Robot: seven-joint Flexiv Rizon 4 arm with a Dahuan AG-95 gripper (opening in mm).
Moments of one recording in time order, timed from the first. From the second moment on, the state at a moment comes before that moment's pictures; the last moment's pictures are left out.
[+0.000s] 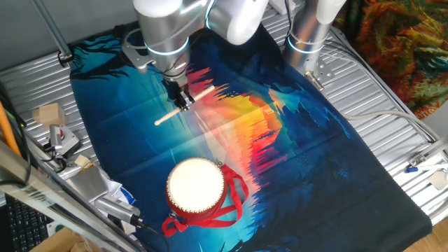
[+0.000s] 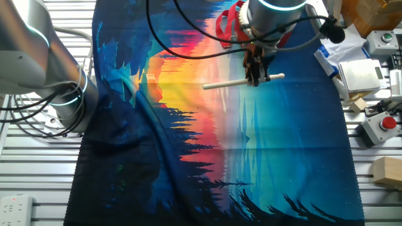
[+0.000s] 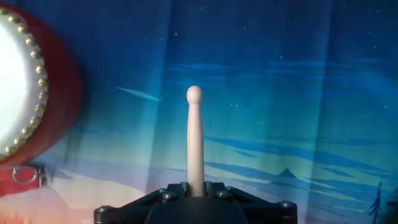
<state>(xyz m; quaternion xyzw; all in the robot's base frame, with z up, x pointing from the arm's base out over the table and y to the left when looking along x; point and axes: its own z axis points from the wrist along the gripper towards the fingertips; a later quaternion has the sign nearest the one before) 0.490 0.031 0.128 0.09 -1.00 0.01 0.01</state>
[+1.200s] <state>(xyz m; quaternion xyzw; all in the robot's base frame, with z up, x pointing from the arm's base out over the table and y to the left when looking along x) 0.439 0.178 0.179 0.01 -1.00 -0.01 0.01</state>
